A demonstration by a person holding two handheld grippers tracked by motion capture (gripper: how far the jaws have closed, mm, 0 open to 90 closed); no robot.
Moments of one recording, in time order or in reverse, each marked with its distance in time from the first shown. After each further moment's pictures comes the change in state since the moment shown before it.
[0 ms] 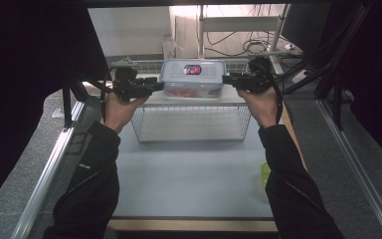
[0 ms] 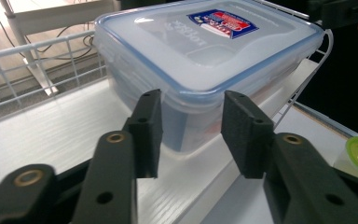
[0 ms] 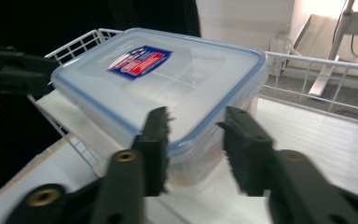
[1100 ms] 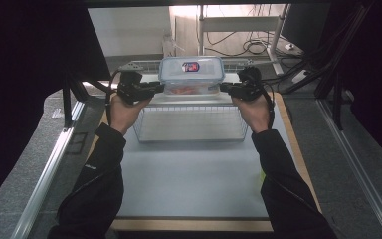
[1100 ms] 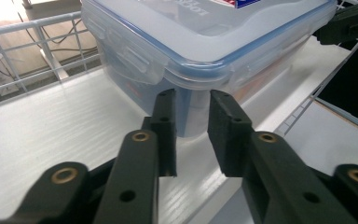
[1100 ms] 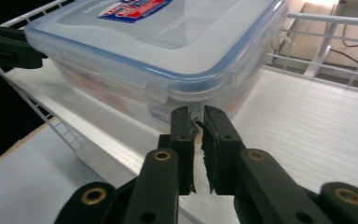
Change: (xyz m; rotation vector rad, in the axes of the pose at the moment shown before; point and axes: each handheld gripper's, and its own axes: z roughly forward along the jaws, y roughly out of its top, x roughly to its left) left arm -0.005 -0.008 0.013 0.030 0.068 0.003; right arm 0.003 -0.020 0.027 0.054 -0.023 -0.013
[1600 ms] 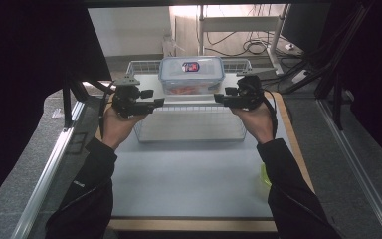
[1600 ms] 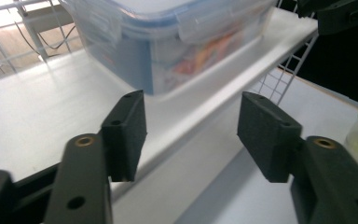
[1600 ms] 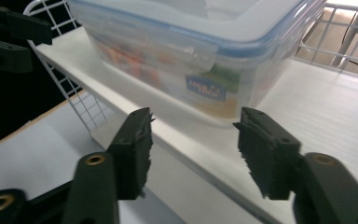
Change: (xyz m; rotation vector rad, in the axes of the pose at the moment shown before) left arm -0.023 -0.027 -0.025 0.005 -0.009 0.070; right arm 0.014 -0.017 -0.012 0.012 0.039 -0.092
